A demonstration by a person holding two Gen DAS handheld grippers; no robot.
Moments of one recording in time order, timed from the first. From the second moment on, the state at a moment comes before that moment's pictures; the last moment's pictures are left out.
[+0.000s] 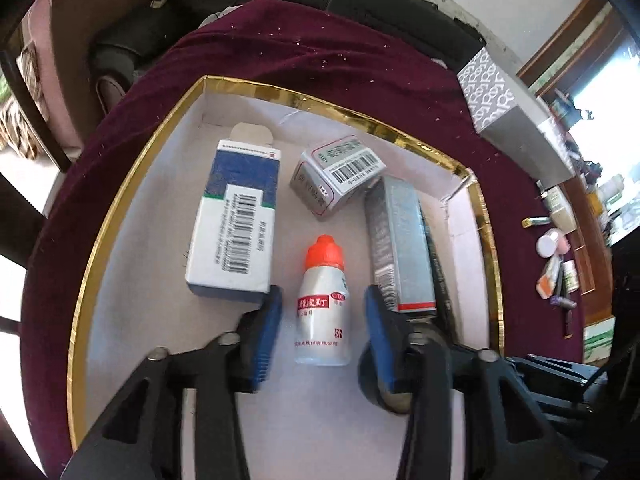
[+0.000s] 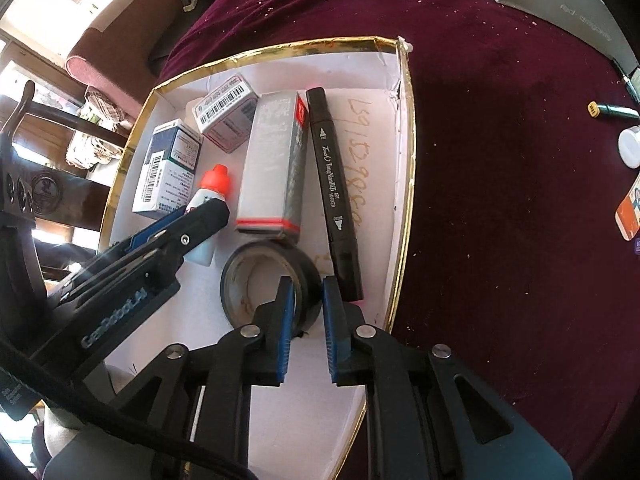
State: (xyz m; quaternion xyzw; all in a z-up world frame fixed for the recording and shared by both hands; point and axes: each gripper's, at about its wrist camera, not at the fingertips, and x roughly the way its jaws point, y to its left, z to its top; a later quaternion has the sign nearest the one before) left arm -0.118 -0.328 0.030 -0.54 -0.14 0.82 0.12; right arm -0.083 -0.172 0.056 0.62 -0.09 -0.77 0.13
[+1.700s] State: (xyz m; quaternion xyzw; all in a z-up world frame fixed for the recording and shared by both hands) left arm 0.022 -0.243 0.116 -0.50 -0.17 0.84 0.12; right arm -0.128 0.224 0.067 0.55 -0.18 -0.81 -0.12
